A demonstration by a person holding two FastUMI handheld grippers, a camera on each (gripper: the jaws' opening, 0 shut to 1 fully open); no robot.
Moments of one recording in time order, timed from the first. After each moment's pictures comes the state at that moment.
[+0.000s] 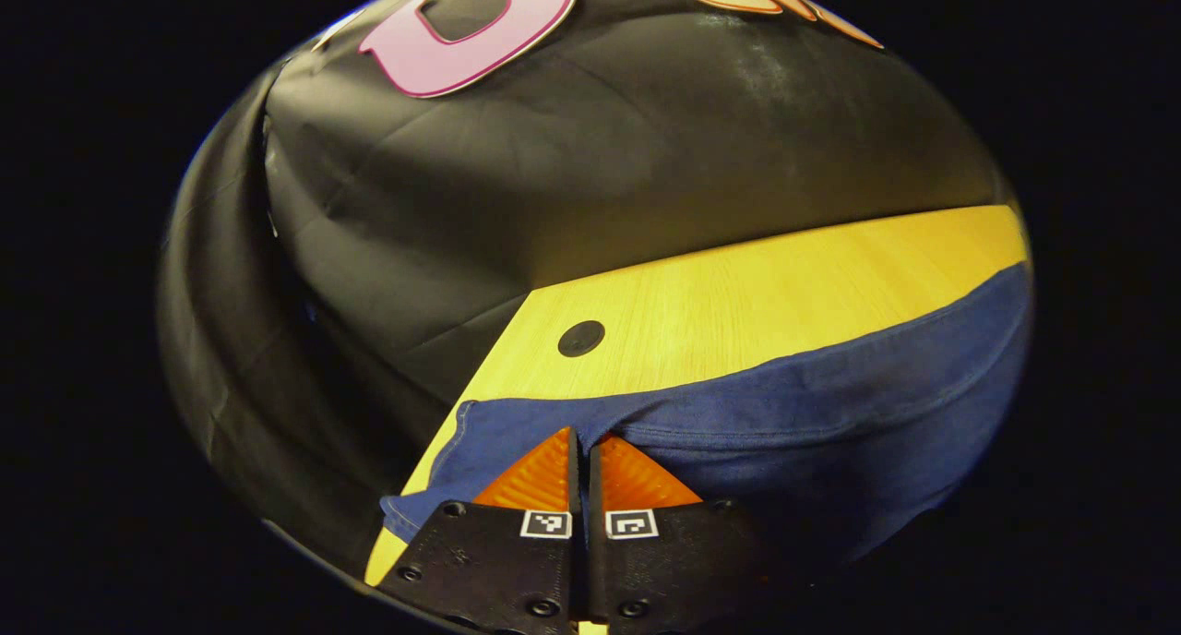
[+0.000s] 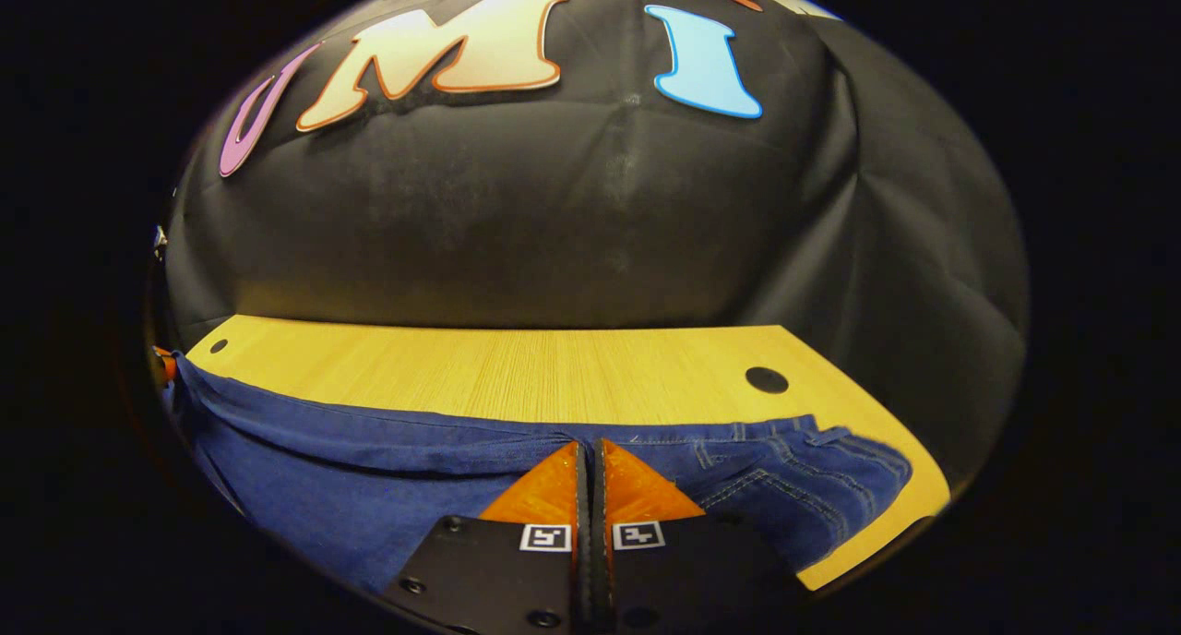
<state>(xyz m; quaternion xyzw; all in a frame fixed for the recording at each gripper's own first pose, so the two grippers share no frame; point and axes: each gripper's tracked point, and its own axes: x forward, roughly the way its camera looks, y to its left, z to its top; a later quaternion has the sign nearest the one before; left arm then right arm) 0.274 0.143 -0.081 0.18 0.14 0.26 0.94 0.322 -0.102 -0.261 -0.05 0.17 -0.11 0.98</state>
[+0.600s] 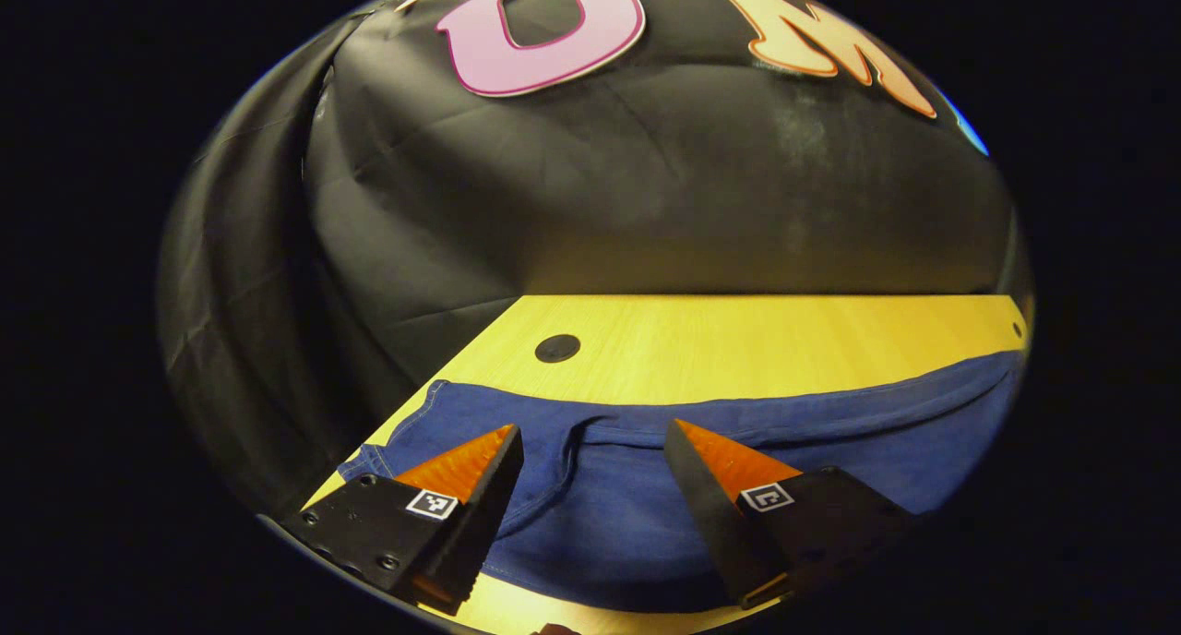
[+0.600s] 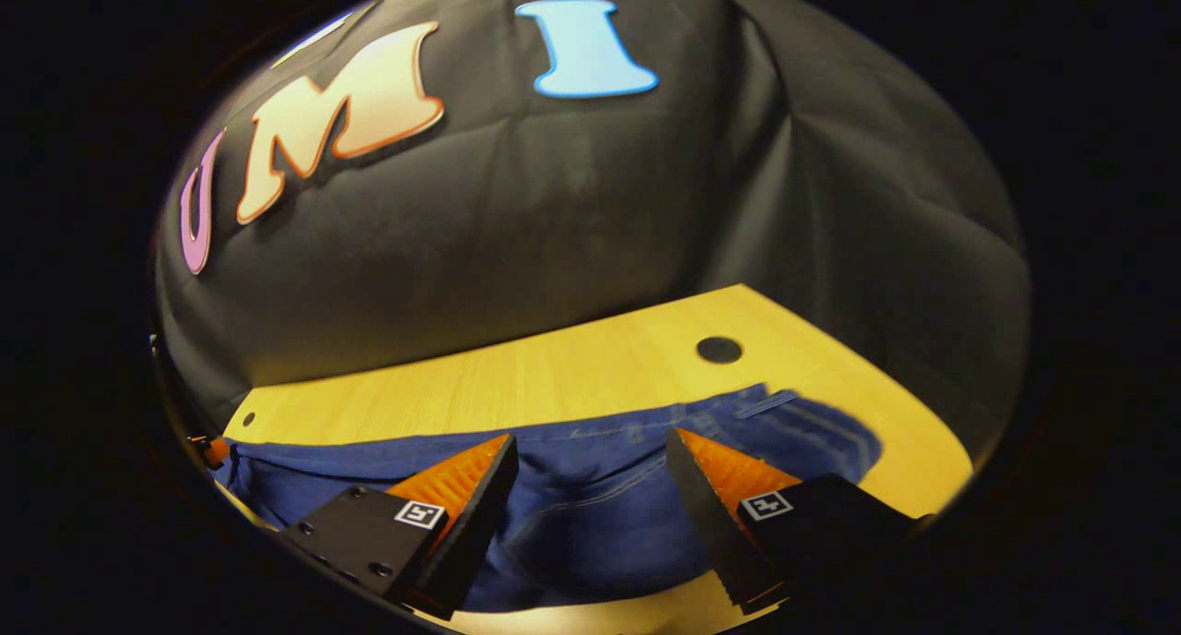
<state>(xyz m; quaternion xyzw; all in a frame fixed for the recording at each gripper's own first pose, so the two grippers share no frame) 0.248 0.086 -0.059 0.09 0.09 0.22 0.97 0.270 -0.190 -0.198 0.06 0.17 -0.15 0.97</state>
